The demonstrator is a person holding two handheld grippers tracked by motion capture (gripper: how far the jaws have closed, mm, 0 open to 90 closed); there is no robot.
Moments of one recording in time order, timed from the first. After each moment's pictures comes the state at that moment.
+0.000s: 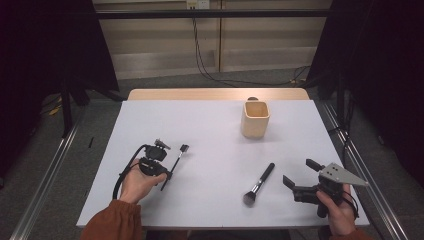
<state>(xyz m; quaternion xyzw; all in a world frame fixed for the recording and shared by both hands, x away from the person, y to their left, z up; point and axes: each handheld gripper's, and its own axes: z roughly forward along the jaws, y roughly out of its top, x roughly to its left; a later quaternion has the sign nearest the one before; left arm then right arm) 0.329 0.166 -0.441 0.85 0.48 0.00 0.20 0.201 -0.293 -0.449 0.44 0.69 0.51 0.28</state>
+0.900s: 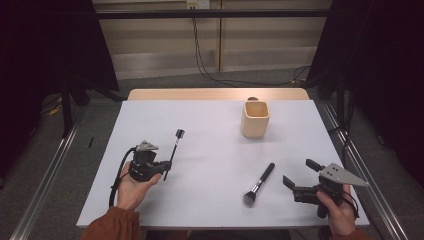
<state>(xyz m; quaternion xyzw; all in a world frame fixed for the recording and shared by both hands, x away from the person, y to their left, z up) 0.307 0.188 -0.434 0.81 0.44 0.09 0.38 0.200 -0.293 -0.449 0.44 0.69 0.51 0.28</state>
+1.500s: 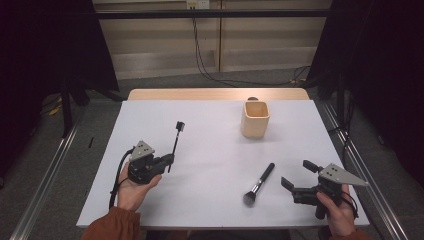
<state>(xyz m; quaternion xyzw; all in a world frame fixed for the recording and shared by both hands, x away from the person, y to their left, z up) 0.296 0.188 -0.432 0.78 0.37 0.15 0.48 0.199 -0.290 -0.448 0.44 0.69 0.52 0.25</state>
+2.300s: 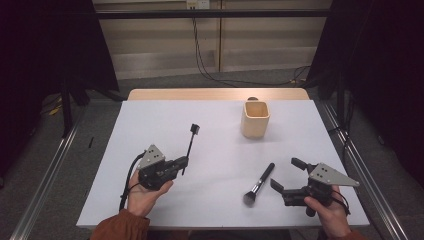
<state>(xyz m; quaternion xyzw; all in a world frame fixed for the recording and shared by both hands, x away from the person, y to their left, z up) 0.276 0.157 -0.425 0.77 0.32 0.13 0.53 0.199 -0.260 -0.436 0.38 0.70 0.55 0.25</state>
